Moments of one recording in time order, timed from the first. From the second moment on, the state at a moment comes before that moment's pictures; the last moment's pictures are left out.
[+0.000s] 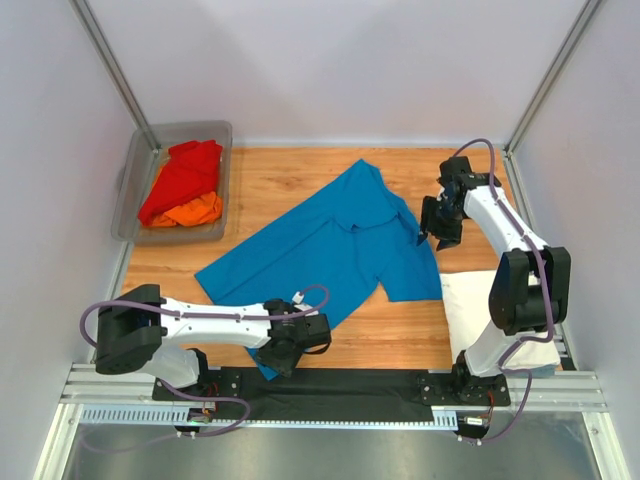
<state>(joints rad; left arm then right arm) -1.33 1.44 0.82 -0.97 -0.15 -0.87 0.10 1.69 1.39 -0.99 -0.09 0.32</state>
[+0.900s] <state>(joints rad) -1.34 1.39 0.72 -0.92 -0.11 -0.90 0.10 1.77 1.35 -0.97 -0.01 0.30</state>
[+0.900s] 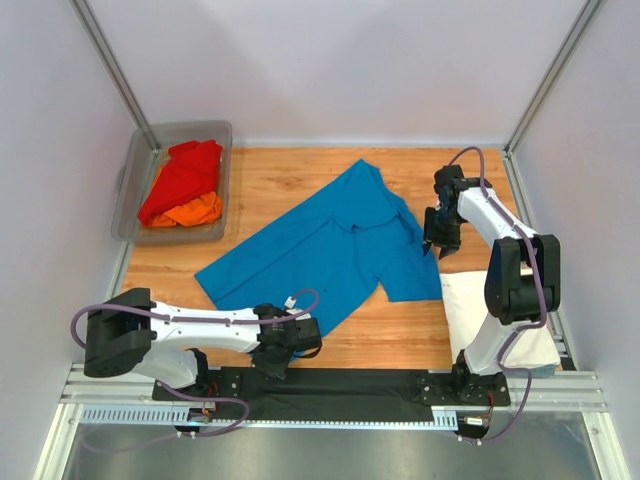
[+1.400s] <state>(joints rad) -1.34 1.28 0.72 -0.95 -0.13 -0.94 0.09 1.94 1.35 -0.97 0.06 0.29</state>
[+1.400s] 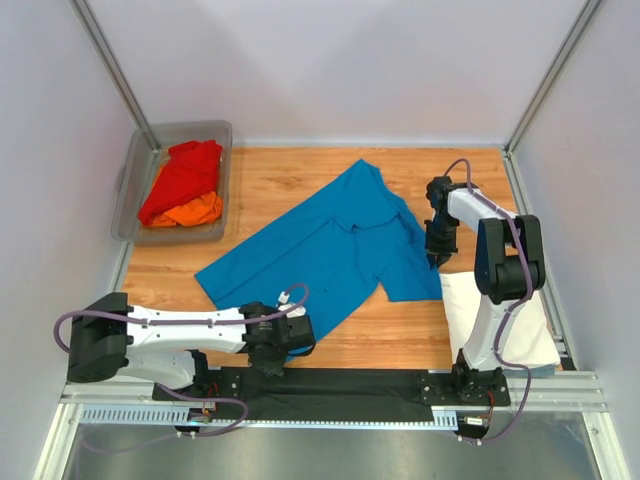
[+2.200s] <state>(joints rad) -0.83 1.03 0.71 -1.04 -0.09 -0.94 -0.07 2.04 1.60 -0.94 -0.69 0.45</state>
